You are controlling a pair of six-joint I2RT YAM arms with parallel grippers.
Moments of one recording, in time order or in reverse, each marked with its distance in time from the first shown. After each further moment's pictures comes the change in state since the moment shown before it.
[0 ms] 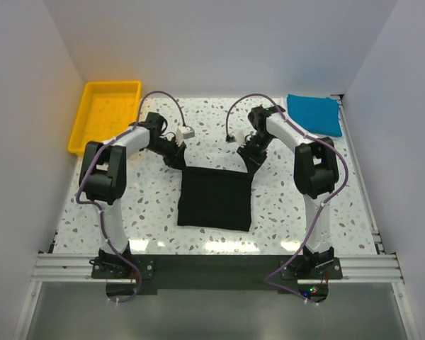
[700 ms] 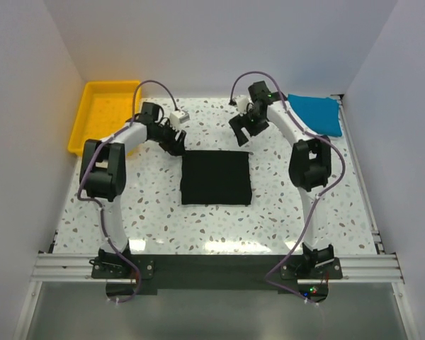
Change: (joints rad) left arm 0.027 0.093 0.114 0.257 -0.206 -0.203; right arm -0.022 0.175 0.330 0.300 0.250 0.334
